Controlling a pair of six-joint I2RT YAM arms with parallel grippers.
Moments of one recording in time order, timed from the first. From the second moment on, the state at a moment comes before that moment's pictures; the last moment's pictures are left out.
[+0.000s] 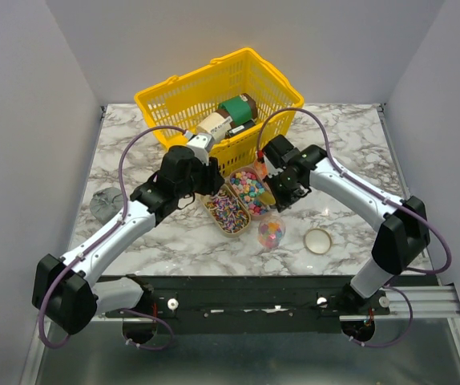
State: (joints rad) left arm -0.56 1.19 0.94 -0.22 0.09 -0.28; right arm 0.68 1.63 1.41 -1.04 0.02 0.14
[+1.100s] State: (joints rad) left arm -0.50 1.16 0.83 -0.14 0.07 -0.33; right arm 0.67 1.83 1.39 -0.76 -0.02 -0.01
